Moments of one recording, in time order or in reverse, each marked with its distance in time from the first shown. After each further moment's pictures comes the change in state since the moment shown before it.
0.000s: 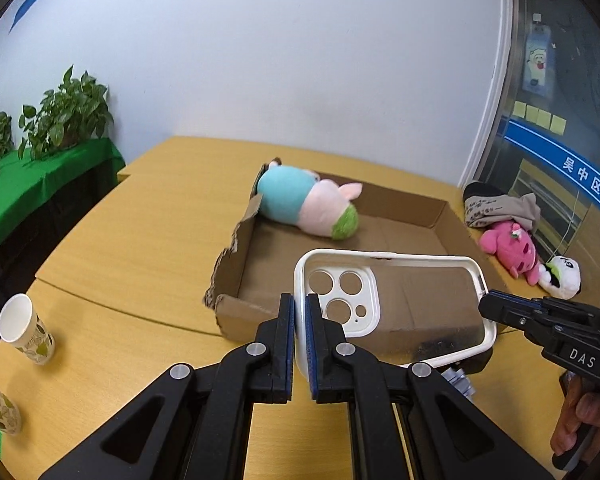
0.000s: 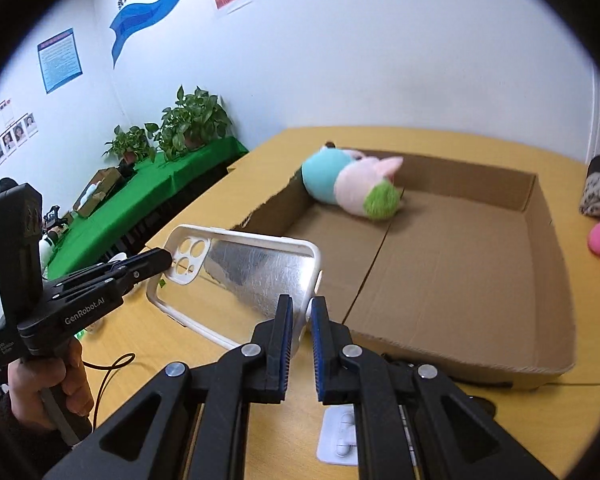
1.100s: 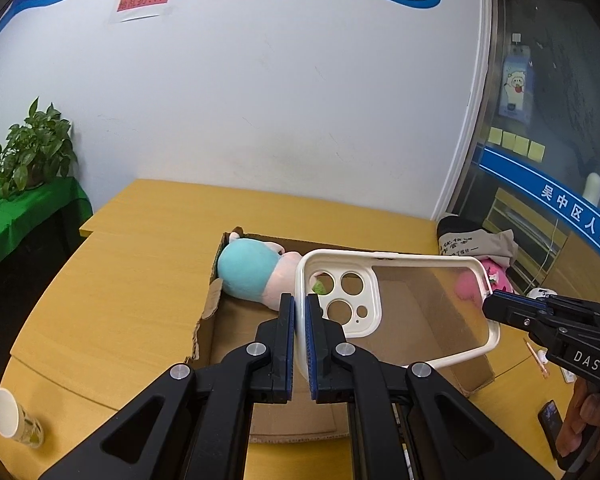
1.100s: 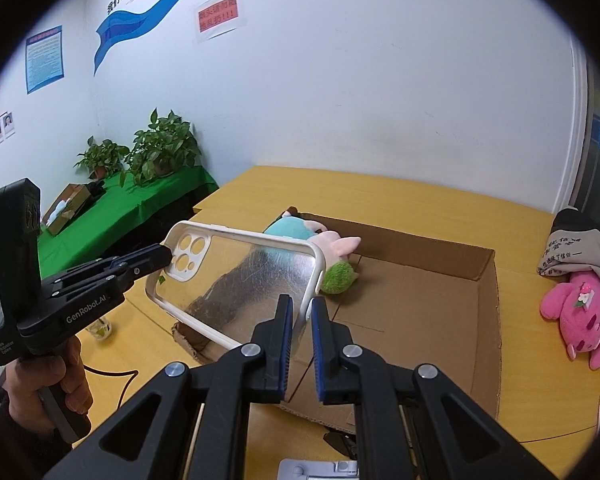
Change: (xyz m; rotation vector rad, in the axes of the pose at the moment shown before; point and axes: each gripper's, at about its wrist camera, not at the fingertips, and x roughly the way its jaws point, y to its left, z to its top) left arm 0.027 -0.018 0.092 0.033 -0.079 -0.108; right arm -0.024 -0.004 0.085 -0.034 -0.076 -0.149
